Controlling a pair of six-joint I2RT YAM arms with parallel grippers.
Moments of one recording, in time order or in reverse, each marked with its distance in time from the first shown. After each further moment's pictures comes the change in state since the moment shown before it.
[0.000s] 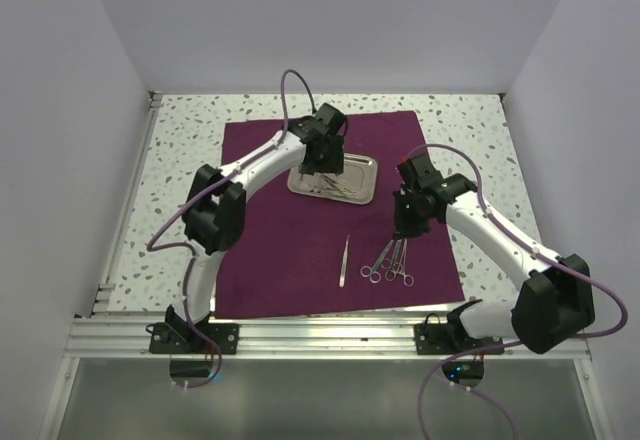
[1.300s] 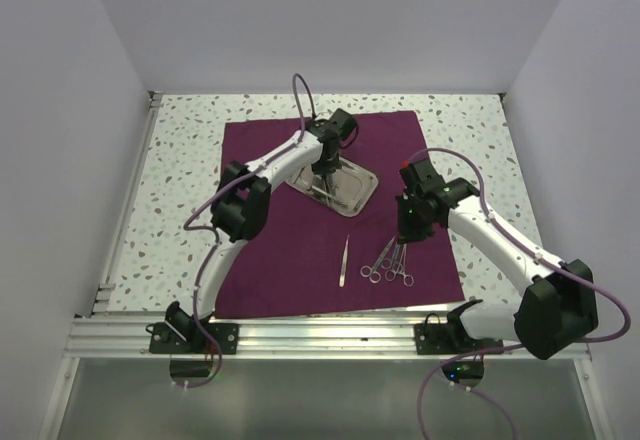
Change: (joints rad) left arm 0.001 0.310 0.319 -0.121 -0.182 -0.158; right arm -0.001 -0.049 -0.043 -0.017 0.026 -0.023
